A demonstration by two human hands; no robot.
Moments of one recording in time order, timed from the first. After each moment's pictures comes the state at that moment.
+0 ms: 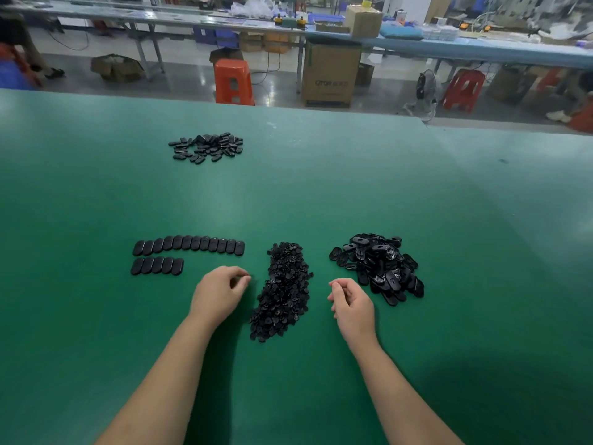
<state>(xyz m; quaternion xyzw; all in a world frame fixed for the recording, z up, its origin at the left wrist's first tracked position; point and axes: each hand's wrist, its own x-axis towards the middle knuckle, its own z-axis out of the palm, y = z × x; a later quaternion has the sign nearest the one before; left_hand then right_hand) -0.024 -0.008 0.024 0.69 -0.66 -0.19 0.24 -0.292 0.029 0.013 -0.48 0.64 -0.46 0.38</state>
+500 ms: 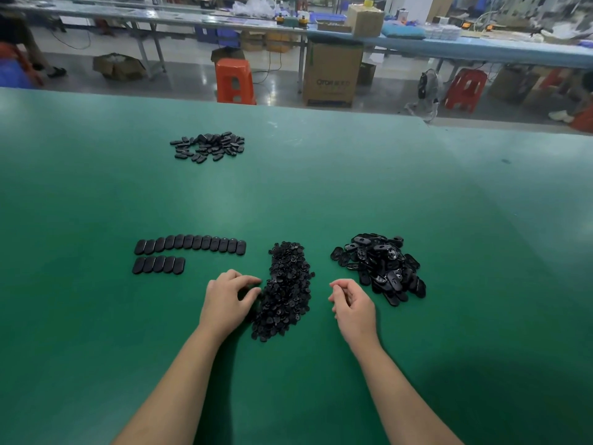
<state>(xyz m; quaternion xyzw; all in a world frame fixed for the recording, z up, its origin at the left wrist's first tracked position) -0.034 0.003 0.001 0.65 -0.68 -0.17 0.27 -0.292 0.030 0.014 -0.49 0.65 -0.44 0.38</state>
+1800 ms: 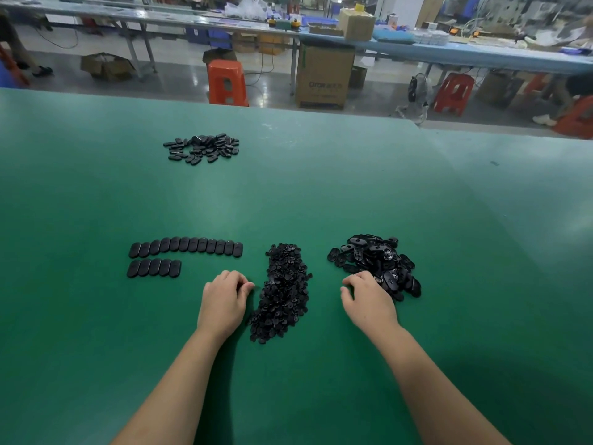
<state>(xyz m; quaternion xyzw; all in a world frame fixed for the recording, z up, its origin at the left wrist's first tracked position) -0.033 -0.005 -0.010 0.67 -0.67 -0.14 0.27 -0.328 0.005 0.033 -0.66 0.73 -0.10 0.13</state>
